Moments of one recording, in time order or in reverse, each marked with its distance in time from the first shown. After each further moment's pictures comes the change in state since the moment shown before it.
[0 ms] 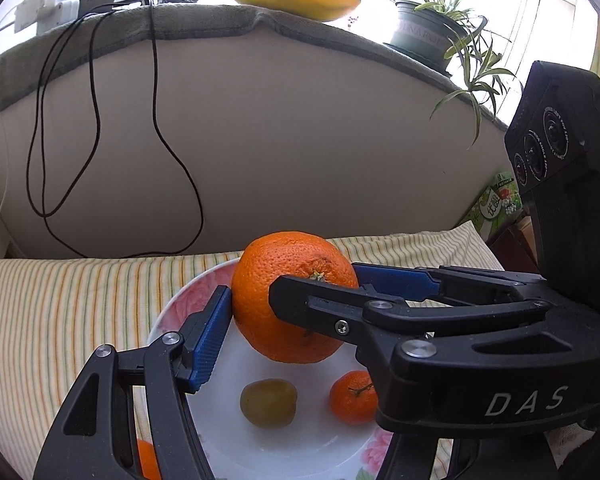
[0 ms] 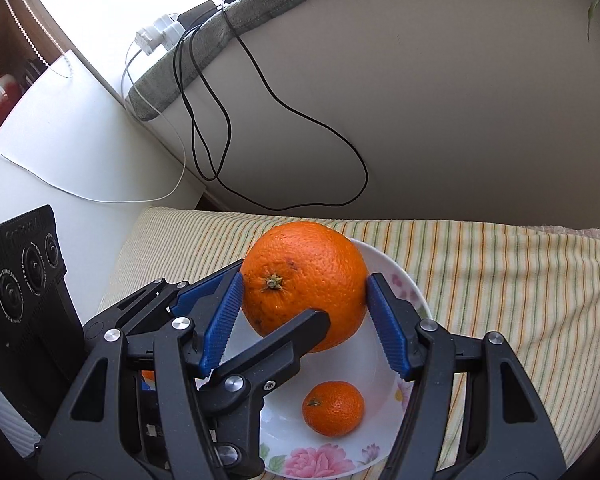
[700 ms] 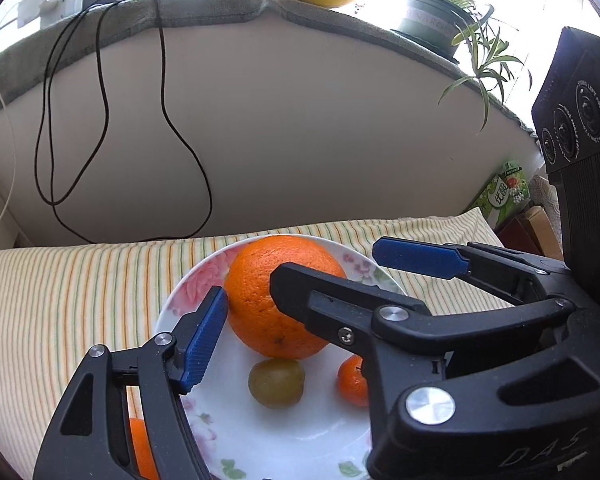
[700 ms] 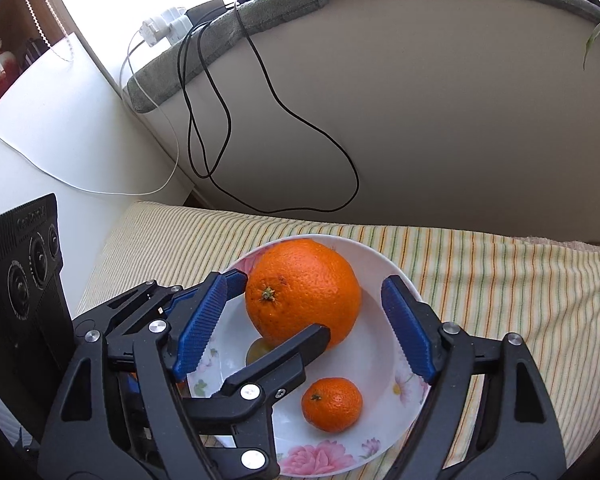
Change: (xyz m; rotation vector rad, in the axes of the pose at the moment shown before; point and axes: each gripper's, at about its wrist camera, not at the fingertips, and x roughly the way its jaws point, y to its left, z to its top) left arm -0.004 -0.006 -0.001 0.001 0.044 0.041; right arm -0.006 0.018 0.000 -0.058 -0.035 -0.082
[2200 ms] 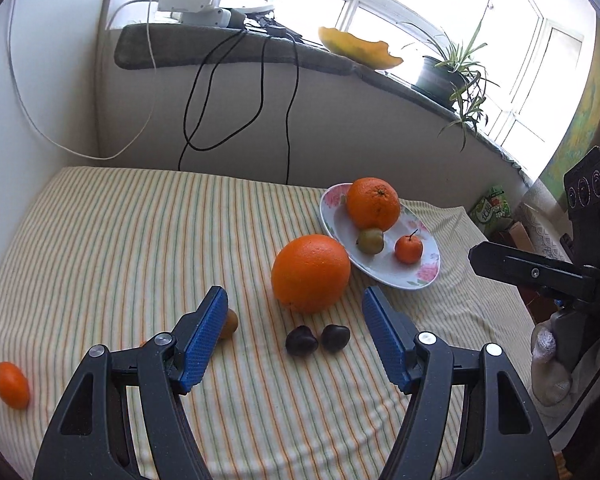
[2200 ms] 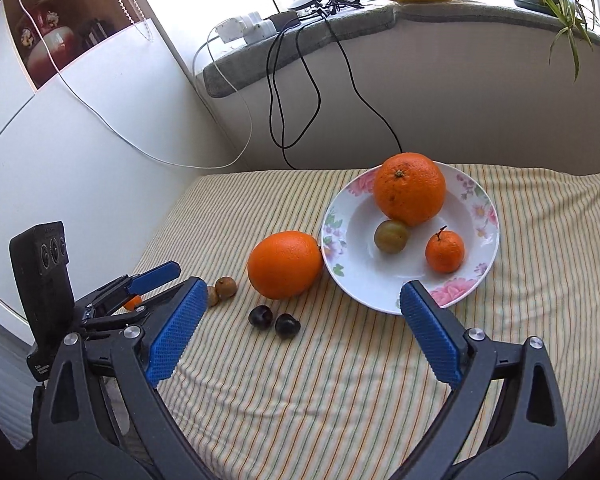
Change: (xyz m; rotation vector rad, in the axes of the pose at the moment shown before) left arm -0.154 0.107 -0.118 -0.112 -0.120 -0.021; right arm -0.078 0.103 -0.107 0.006 -0.069 0.040
